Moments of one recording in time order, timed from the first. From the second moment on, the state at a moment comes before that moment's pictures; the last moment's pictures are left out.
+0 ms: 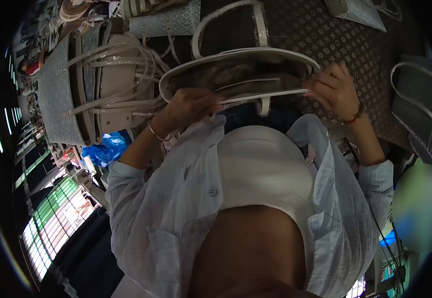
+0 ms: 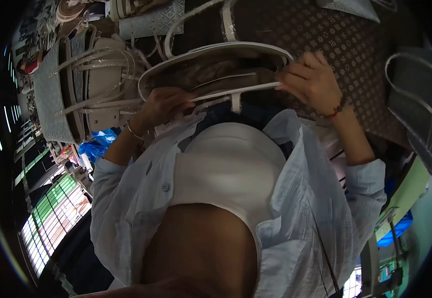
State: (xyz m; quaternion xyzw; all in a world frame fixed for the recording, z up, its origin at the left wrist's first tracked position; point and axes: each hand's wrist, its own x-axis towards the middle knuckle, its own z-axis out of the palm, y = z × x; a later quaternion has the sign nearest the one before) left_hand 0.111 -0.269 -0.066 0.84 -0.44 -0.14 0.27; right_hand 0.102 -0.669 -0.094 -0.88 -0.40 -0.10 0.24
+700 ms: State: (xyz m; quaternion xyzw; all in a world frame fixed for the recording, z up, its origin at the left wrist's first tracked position) left_hand 0.115 -0.281 -0.066 0.79 -0.52 -0.07 0.33; right_hand 0.100 -0.604 -0.066 -0.83 -0.40 0.11 0.38
